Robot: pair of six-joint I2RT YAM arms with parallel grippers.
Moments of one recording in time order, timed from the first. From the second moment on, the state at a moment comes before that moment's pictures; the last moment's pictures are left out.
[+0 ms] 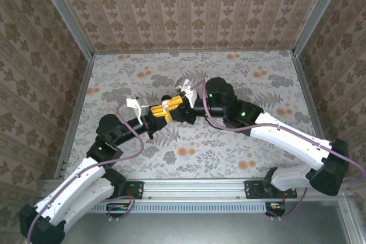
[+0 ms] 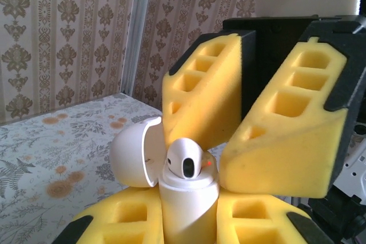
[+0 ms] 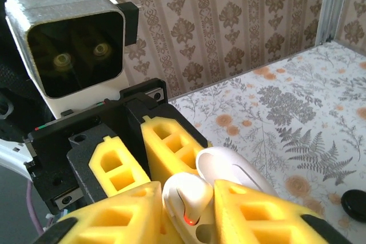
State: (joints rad) left arm -0.63 0.64 0.48 0.26 0.53 -0.29; right arm 0.88 1.30 1.20 -0.18 -0.39 0.08
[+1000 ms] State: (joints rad) left arm -0.63 0.65 0.47 0.24 0.49 -0.25; right arm 0.54 1.44 1.33 -0.53 -0.29 0.33
